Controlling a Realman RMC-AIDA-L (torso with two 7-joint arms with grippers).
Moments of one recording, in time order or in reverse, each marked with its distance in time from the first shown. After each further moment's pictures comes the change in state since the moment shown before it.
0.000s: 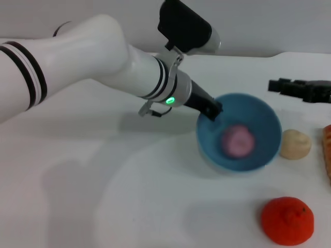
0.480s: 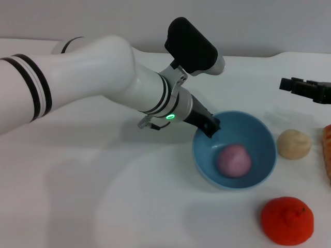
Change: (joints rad) left arm 0.007 -0.005 0.114 -0.005 -0.005 -0.023 -0.001; right arm -0.033 0.003 0.054 0.033 0.035 0.019 -0.052
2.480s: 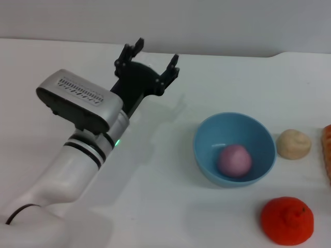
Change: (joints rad) left arm 0.433 0.004 0.623 -0.055 0.005 -1.558 -0.373; right arm -0.139 0.008 0.454 0.879 0.875 0.174 -1.643
